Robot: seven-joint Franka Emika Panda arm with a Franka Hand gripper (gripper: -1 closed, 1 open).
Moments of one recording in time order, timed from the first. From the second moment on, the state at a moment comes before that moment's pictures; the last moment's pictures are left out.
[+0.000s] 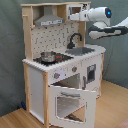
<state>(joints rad) -0.89 -0.54 1.05 -2.01 0.00 3.16 -1.93</state>
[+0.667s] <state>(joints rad) -1.02 -0.54 1.17 -1.94 0.00 3.15 -1.89</state>
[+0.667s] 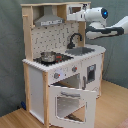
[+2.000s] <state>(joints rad) -0.84 -0.62 1.02 -2.06 0.01 3.14 -1.82</state>
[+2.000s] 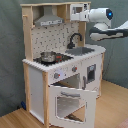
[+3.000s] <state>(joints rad) -0.62 -0.63 0.84 -2.18 0.01 3.18 -1.83</state>
